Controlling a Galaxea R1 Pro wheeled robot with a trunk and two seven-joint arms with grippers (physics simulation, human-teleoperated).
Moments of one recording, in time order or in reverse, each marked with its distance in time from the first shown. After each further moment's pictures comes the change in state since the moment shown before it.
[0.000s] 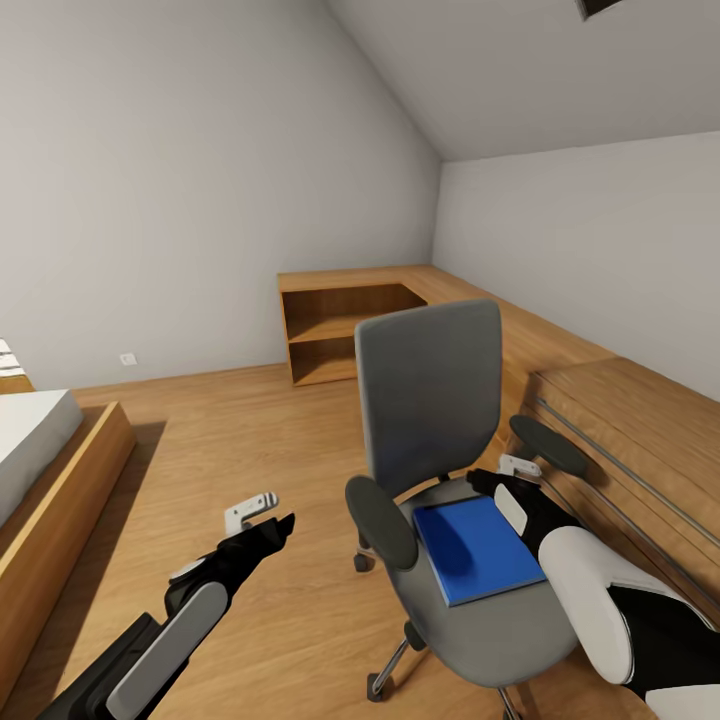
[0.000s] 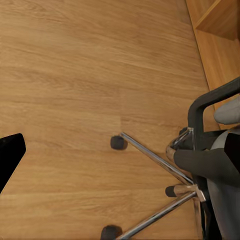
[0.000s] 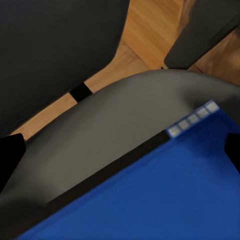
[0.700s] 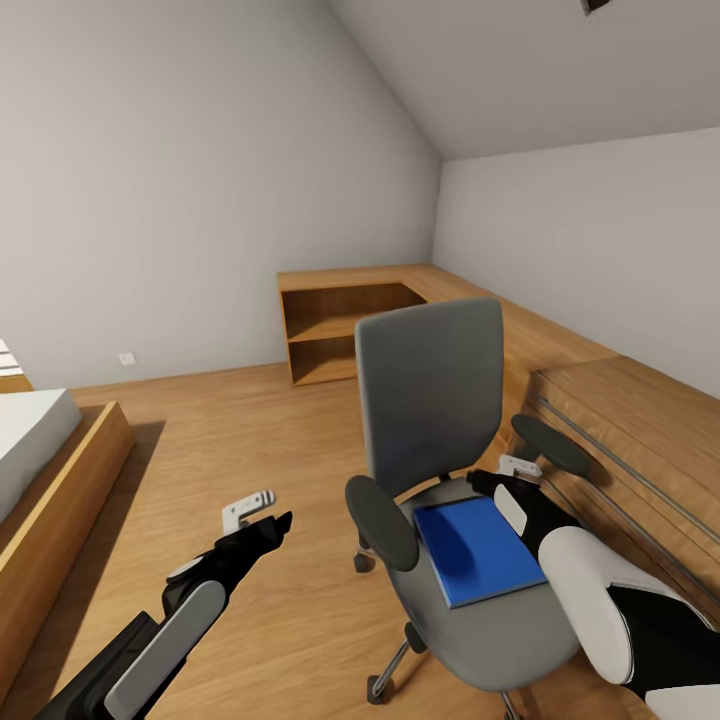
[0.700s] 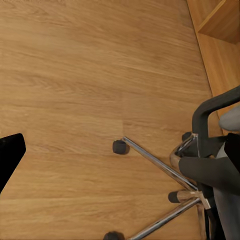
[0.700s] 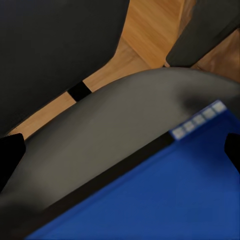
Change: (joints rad) left arm 0.000 0.003 0.011 -0.002 -0.008 -0.001 -0.001; right arm 0.000 0.000 0.000 0.002 0.001 0.002 -0.001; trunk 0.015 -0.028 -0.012
